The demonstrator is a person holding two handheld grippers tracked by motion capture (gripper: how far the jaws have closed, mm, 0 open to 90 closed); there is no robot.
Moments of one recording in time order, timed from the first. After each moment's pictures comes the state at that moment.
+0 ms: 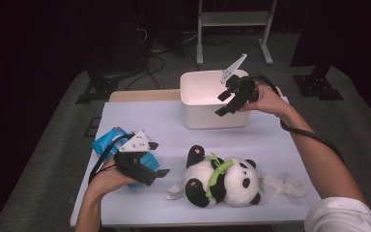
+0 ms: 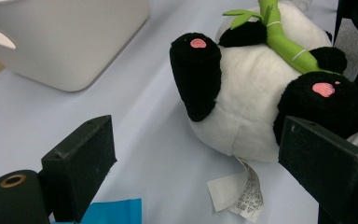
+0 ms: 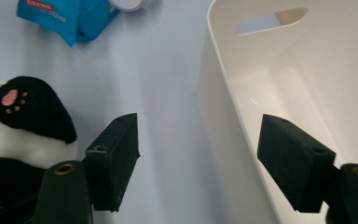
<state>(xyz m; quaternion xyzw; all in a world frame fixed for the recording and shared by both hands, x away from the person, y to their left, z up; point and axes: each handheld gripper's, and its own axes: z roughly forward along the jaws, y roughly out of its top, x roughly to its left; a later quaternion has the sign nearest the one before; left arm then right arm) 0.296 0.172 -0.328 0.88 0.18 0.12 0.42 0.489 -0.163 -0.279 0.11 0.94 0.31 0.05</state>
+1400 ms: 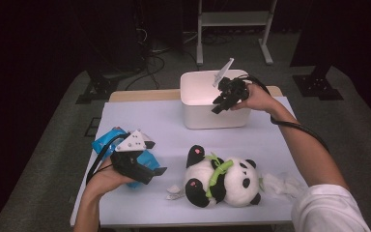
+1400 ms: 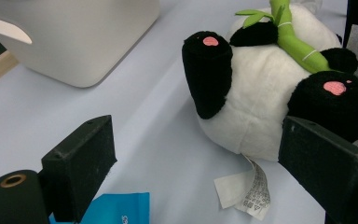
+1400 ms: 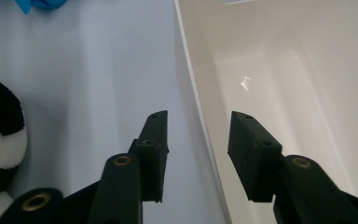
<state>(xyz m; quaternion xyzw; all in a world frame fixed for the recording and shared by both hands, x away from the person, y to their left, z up) 0.297 0.179 -0.329 0.88 0.19 0.13 0.42 0.524 -0.149 -0.311 0.10 0.96 0.27 0.05</state>
